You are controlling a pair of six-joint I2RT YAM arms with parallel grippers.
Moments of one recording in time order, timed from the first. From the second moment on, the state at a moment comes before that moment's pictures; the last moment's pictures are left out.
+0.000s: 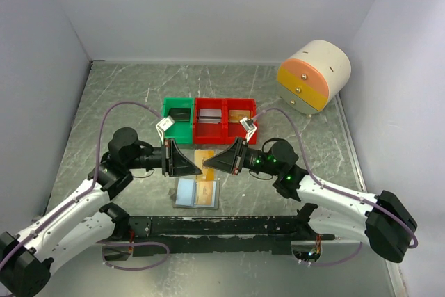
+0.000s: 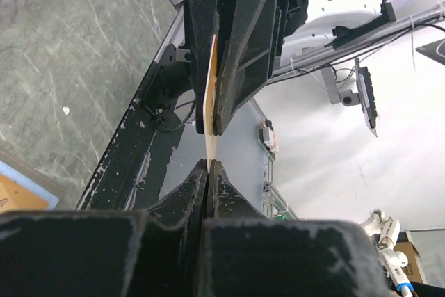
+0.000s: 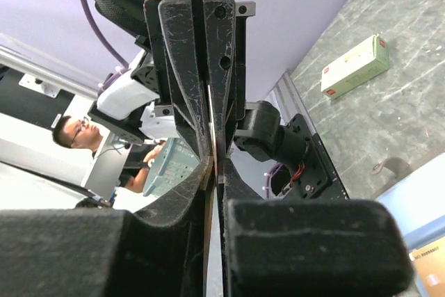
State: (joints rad) left arm -0.59 0.78 0.52 0.13 0.89 -0.90; right arm 0.86 1.02 0.43 0.72 -0.48 1.10
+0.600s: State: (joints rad) left arm -0.59 0.75 0.58 0.15 0.90 -0.90; right arm 0.86 0.95 0.48 0.66 -0.55 1.06
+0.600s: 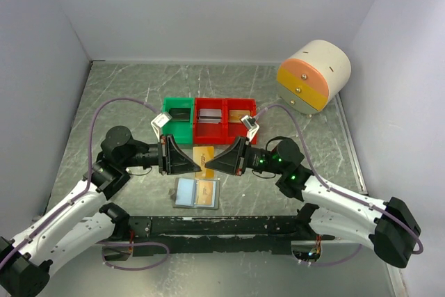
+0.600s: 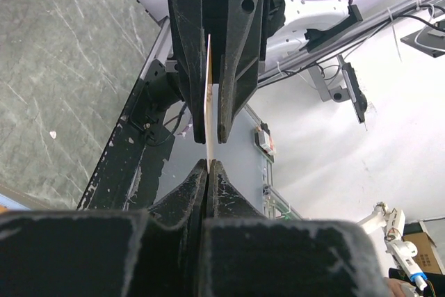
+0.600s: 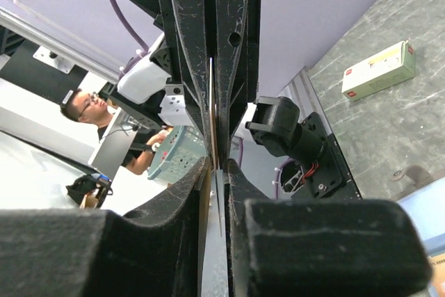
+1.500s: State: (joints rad) left arm -0.59 0.73 0.89 -0.65 0.22 -0.58; right arm 0.84 0.88 1.14 -0.43 0.06 0.50
